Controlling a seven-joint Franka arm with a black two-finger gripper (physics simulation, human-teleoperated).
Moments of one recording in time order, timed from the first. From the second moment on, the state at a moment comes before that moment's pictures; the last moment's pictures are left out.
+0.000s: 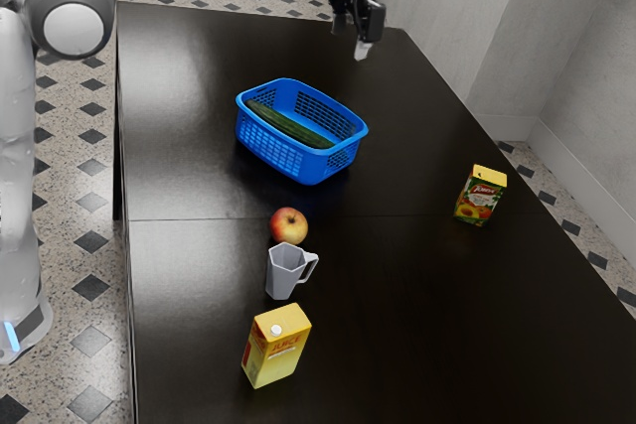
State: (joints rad) arm 0.04 0.08 0.15 -1.26 -0.03 1.40 0.04
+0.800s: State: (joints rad) arm 0.07 0.16 0.18 -1.06 0.00 1.28 0.09
